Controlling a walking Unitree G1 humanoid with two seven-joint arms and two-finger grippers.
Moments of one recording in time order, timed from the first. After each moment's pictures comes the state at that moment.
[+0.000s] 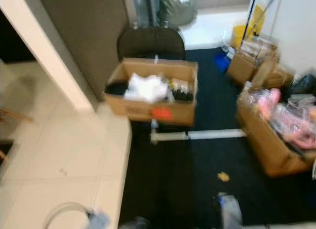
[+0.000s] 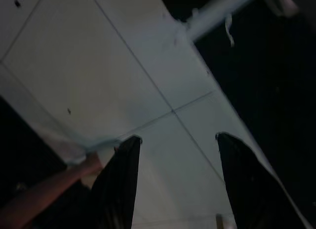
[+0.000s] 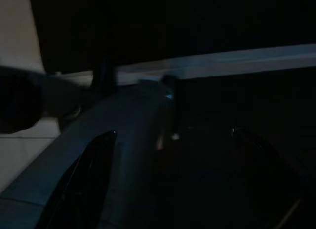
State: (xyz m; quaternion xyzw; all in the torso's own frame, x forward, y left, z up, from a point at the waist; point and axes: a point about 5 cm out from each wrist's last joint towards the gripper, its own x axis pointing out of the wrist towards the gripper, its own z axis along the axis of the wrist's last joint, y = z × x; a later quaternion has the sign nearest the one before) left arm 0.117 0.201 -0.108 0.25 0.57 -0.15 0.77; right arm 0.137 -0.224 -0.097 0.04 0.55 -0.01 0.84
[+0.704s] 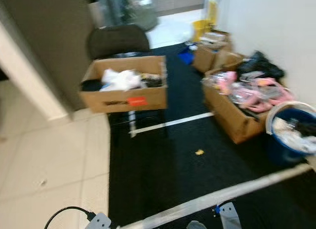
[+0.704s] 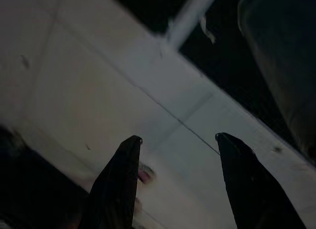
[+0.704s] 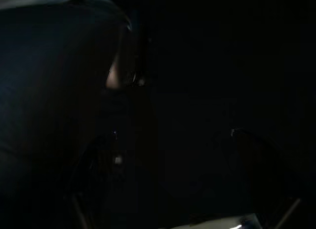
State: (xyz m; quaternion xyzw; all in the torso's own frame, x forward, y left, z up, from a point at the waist) left arm 0.123 0.200 -0.107 0.25 0.56 -0.16 0.77; right arm 0.130 -0.226 -0.100 -0.04 0.58 -0.01 0.81
